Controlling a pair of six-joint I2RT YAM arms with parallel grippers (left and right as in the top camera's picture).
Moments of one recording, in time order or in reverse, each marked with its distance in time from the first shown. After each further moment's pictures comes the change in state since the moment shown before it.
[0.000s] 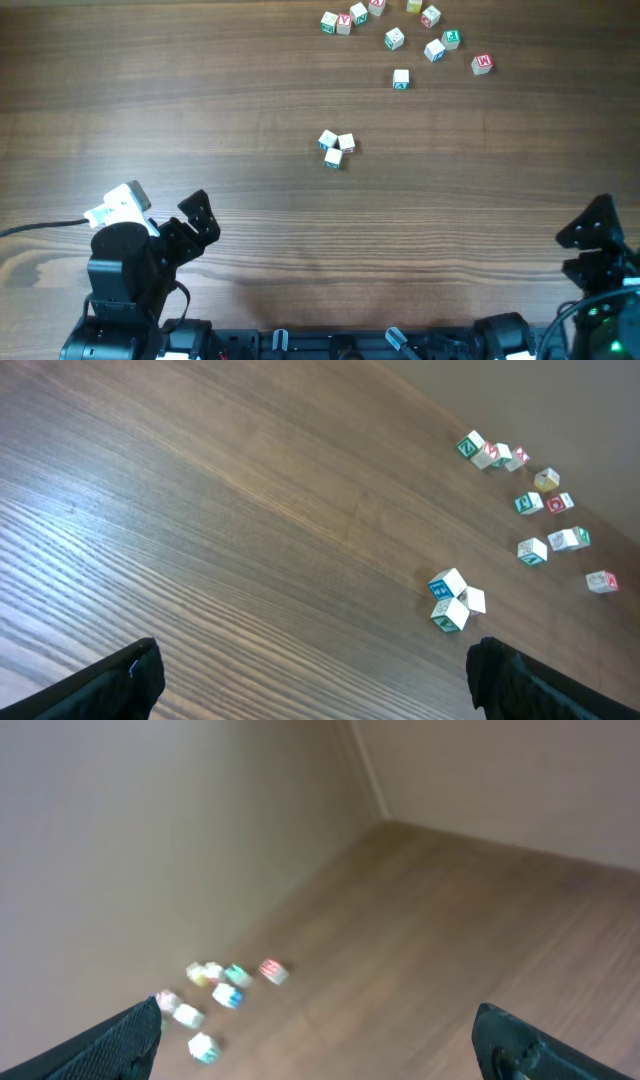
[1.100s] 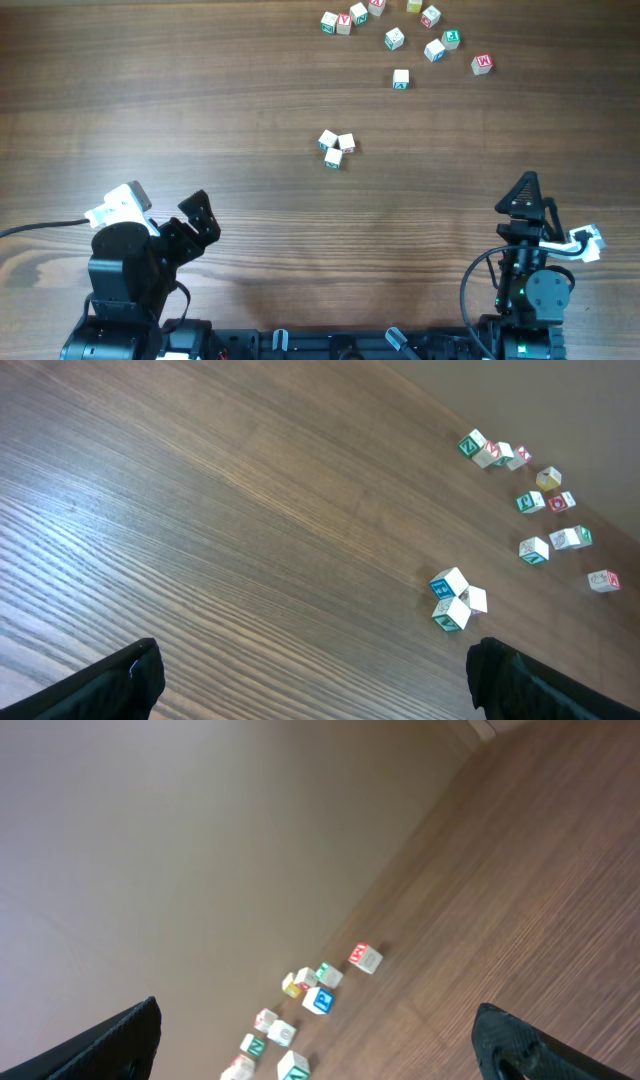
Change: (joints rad) left arm 0.000 0.000 -0.003 0.000 0.000 0.000; right arm -0.235 -0.298 -0.961 0.924 -0.364 0.212
